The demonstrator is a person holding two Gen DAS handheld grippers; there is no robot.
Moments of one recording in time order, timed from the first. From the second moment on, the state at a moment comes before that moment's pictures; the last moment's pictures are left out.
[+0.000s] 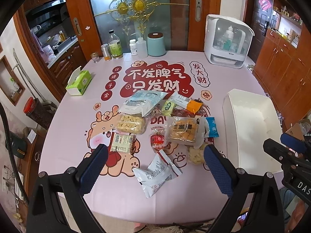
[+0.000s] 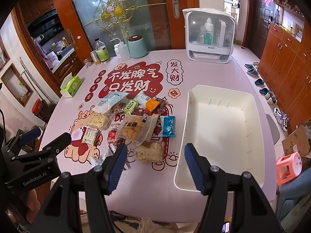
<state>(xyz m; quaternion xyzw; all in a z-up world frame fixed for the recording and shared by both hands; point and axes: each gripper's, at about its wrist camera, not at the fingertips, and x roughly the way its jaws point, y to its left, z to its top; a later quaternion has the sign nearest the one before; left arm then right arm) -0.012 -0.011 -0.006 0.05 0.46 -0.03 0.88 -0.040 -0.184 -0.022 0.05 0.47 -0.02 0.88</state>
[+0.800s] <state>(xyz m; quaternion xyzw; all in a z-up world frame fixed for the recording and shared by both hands) -0.003 -0.012 -0.013 0.04 0.48 -0.06 0.88 -0.033 -0.184 -0.028 0.05 0.47 -0.02 0.88</state>
